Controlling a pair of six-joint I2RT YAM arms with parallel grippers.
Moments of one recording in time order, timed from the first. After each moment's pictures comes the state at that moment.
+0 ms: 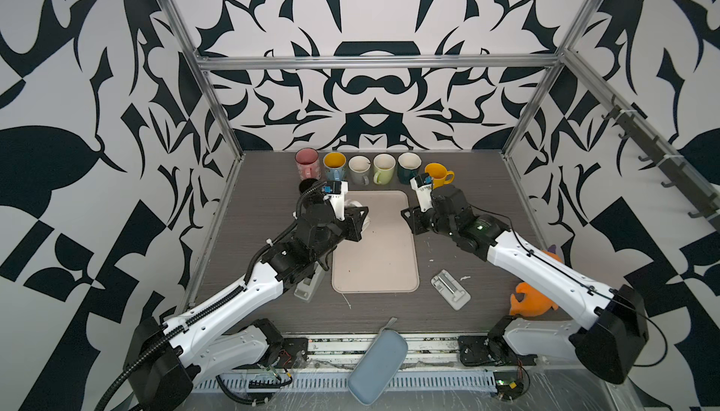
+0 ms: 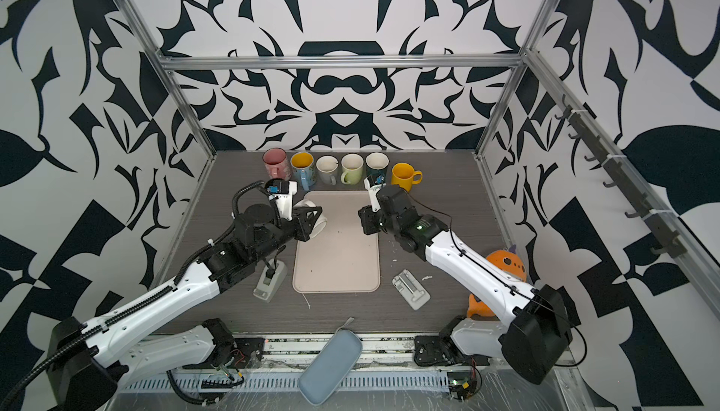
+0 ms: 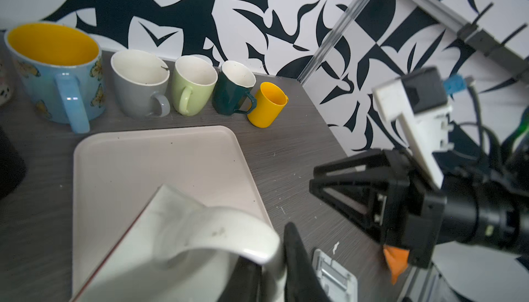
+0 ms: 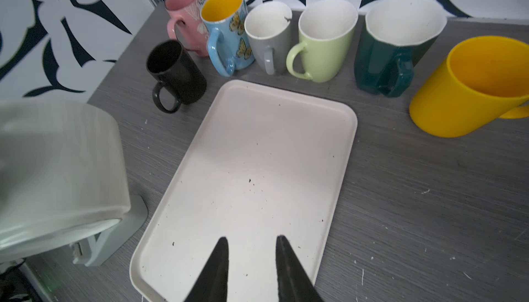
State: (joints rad) left arm -0.82 1.05 0.82 -0.04 -0.06 -0.48; right arm 0.61 1.25 1.03 -0.39 -0.06 0.33
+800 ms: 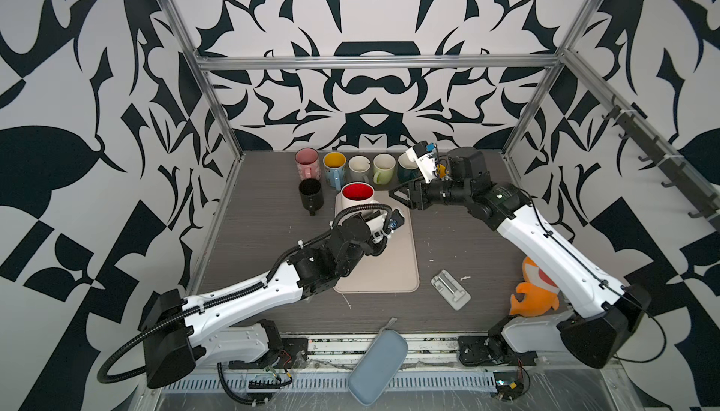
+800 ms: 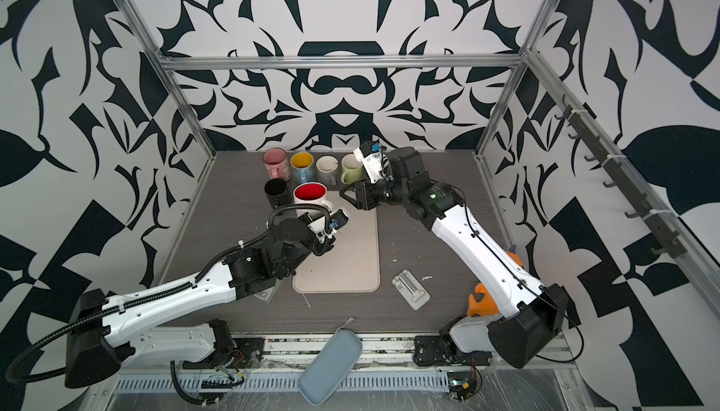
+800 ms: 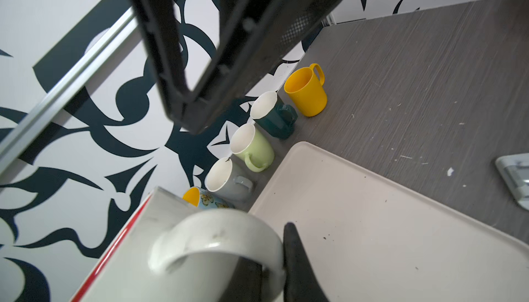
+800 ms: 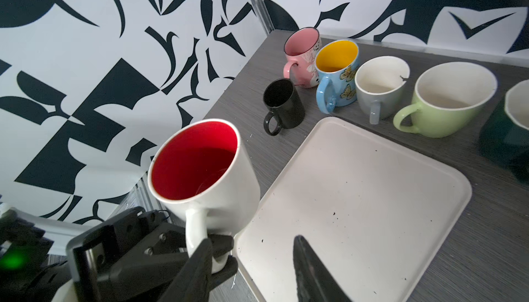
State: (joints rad) left arm -1.08 1.19 0.90 0.00 -0.49 0.54; right arm 0.53 1.35 1.41 -0.60 -0.54 0.27
